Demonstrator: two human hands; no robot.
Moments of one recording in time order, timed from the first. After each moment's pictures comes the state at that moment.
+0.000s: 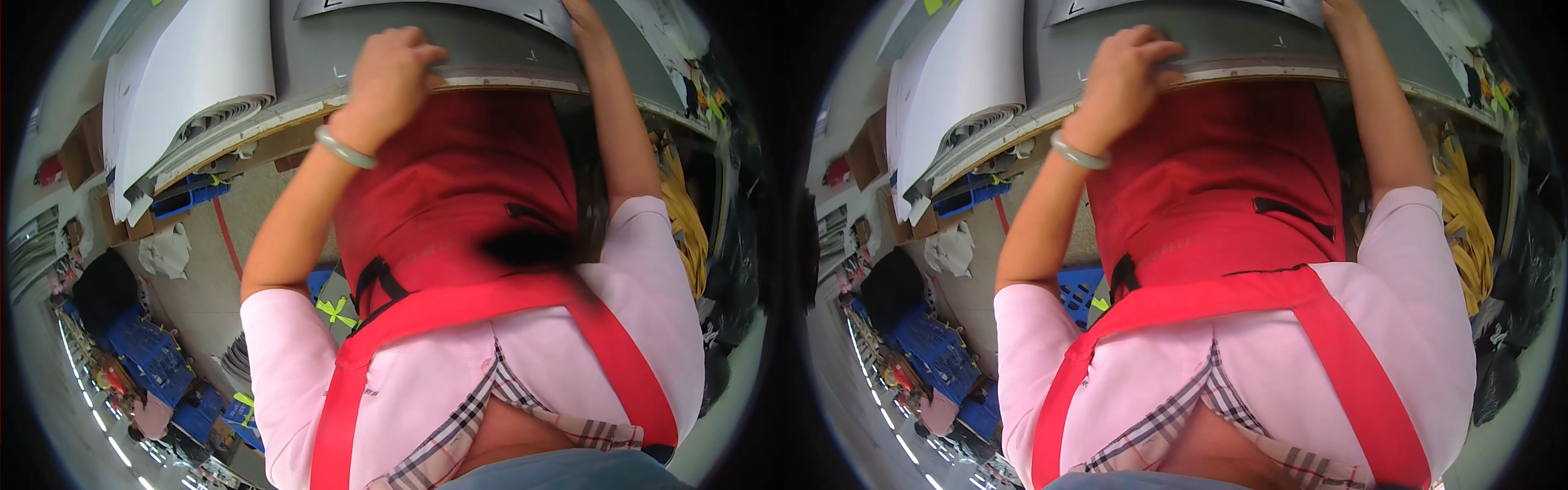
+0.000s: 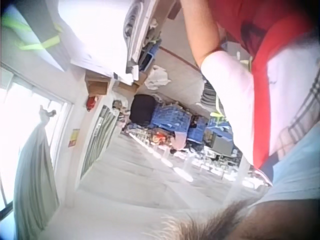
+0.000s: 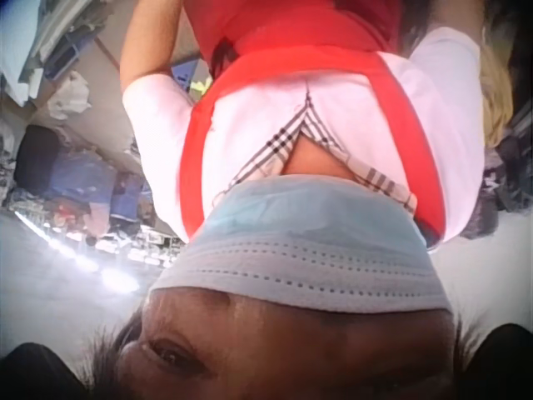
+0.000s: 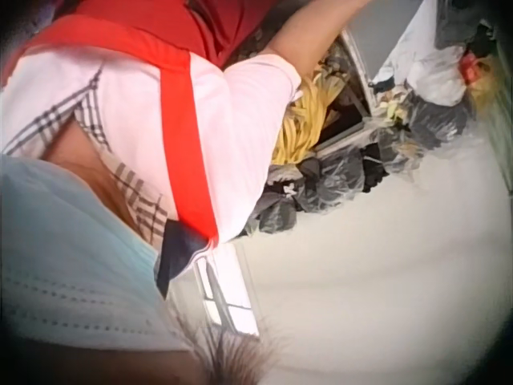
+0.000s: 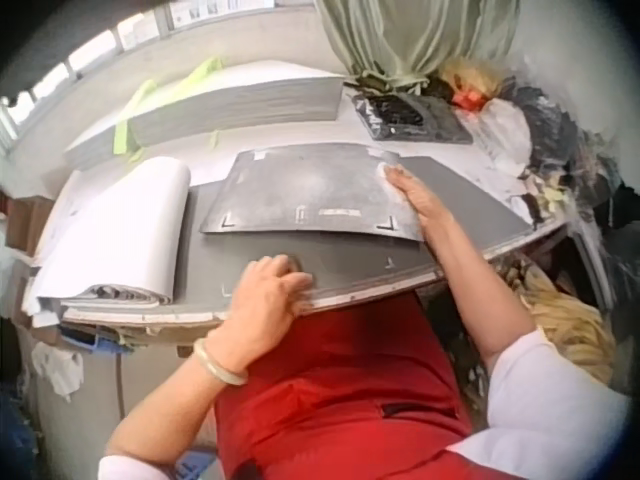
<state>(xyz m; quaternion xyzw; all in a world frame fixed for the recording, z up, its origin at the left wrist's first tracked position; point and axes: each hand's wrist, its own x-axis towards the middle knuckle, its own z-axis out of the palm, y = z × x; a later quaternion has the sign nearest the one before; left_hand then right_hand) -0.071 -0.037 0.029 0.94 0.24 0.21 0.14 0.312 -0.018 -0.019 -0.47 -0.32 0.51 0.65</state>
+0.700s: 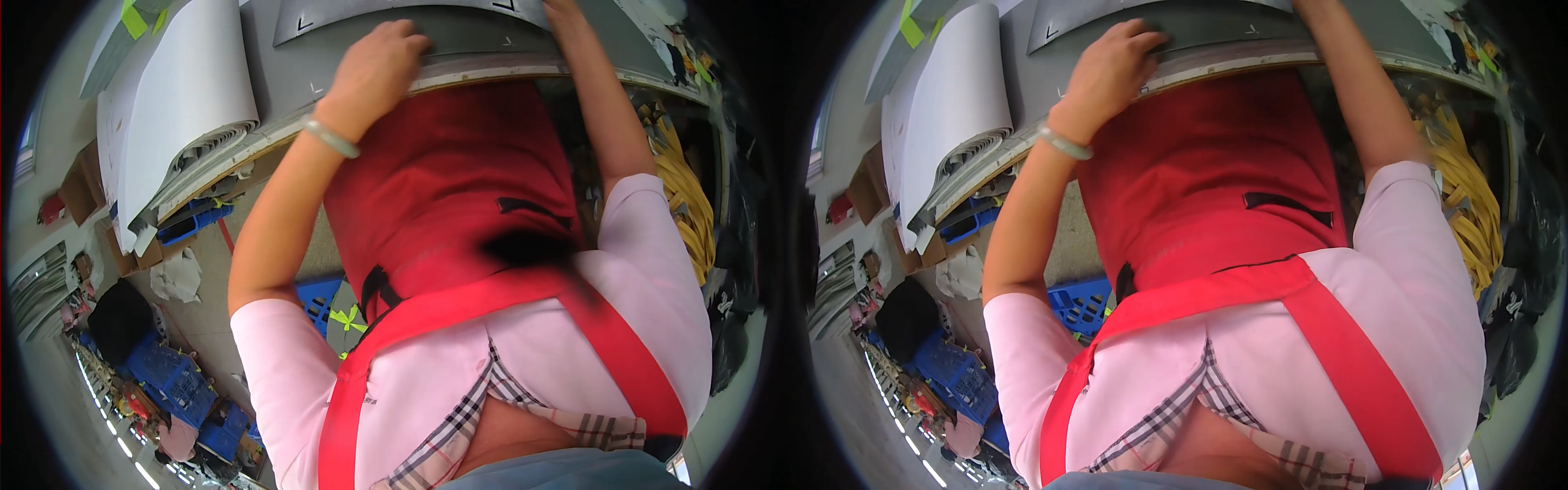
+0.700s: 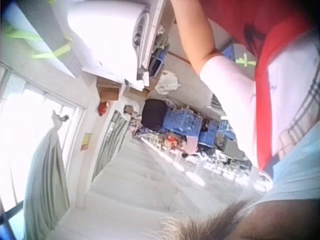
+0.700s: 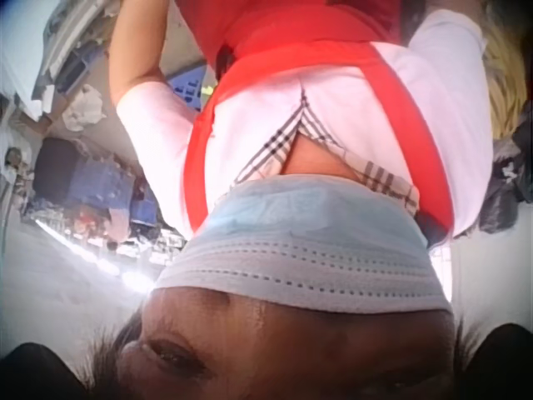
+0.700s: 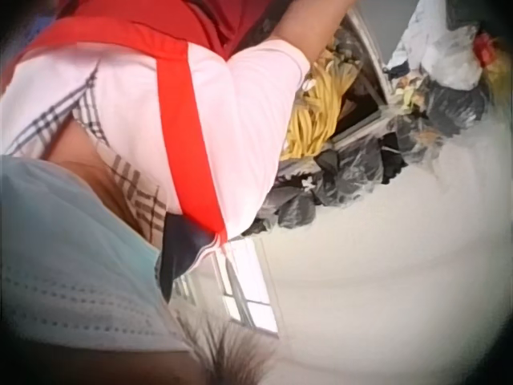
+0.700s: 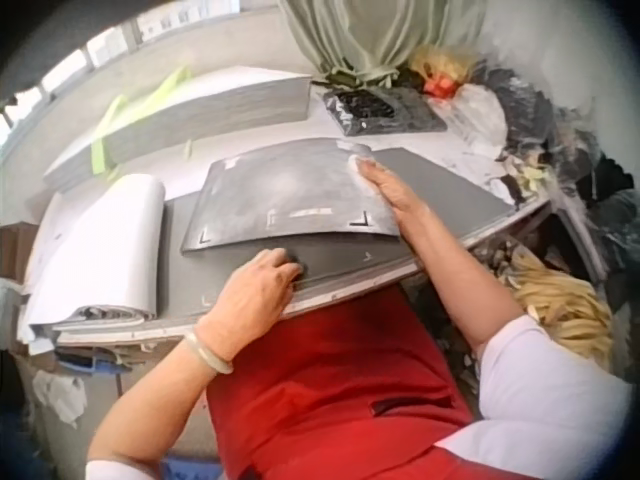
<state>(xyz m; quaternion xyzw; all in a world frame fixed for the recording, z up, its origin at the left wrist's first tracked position) -0.043 -0.013 0.023 0.96 0.14 0.21 0.11 0.300 -0.026 -0.012 -0.41 -0.30 0.52 0.68</state>
